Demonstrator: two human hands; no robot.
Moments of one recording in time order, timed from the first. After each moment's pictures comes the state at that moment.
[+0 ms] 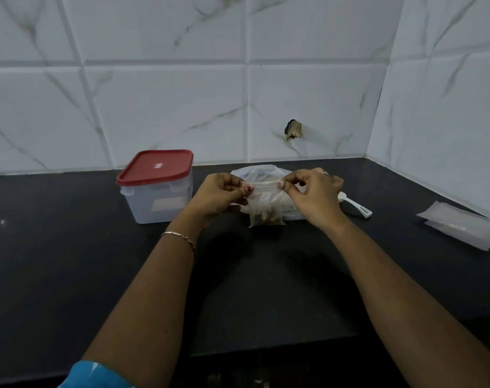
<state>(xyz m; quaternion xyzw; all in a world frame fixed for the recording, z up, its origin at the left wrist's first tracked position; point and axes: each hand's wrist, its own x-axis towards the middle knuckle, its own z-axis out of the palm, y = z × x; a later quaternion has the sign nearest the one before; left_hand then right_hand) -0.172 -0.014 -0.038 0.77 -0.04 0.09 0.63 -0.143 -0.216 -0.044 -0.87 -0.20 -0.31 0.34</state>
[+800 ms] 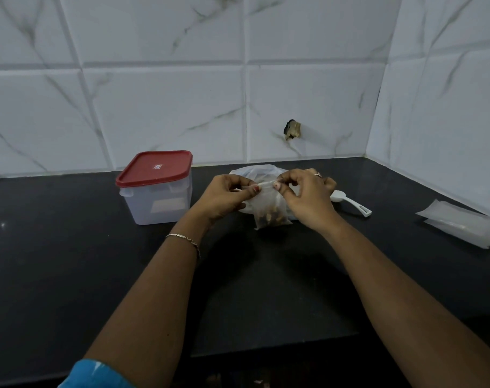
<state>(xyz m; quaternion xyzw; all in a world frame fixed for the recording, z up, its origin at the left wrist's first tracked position) -0.175 -0.024 -0.038 0.79 -0.08 0.10 0.60 -0.139 -0.212 -0.050 -0.86 -0.23 -0.29 0.36</state>
